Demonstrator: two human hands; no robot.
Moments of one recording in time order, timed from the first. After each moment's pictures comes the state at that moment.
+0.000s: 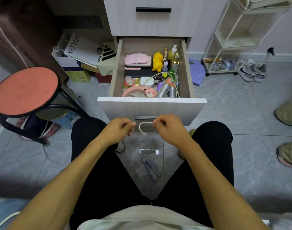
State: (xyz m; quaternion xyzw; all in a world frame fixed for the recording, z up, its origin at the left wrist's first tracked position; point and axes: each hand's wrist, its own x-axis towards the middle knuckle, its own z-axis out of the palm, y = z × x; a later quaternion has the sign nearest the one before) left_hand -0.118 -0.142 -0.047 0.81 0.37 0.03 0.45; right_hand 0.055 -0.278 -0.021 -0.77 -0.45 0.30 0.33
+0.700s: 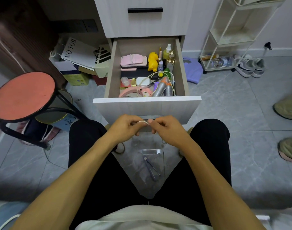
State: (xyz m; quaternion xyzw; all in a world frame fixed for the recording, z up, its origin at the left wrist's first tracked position) left_hand -0.081 -0.168 -0.028 0.83 0.28 0.06 0.48; right_hand 0.059 -0.297 -0.006 -0.74 -0.44 0.34 0.37
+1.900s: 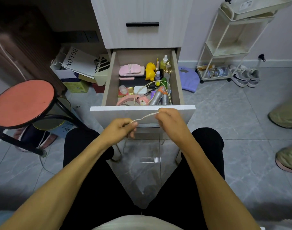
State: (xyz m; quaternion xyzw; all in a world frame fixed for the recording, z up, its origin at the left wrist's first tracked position) left_hand -0.081 -0.155 -0.020 0.77 0.31 0.07 0.55; right_hand 0.078 -0.288 0.028 -0.69 -0.37 0.35 0.51
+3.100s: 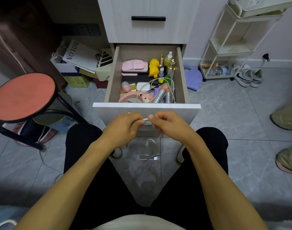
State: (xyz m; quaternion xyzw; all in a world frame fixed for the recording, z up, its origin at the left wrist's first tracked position) left_hand -0.080 -0.166 -0.002 0.91 0.24 0.12 0.32; right_hand 0.077 -0.281 0.026 -0.71 -0.42 0.42 0.39
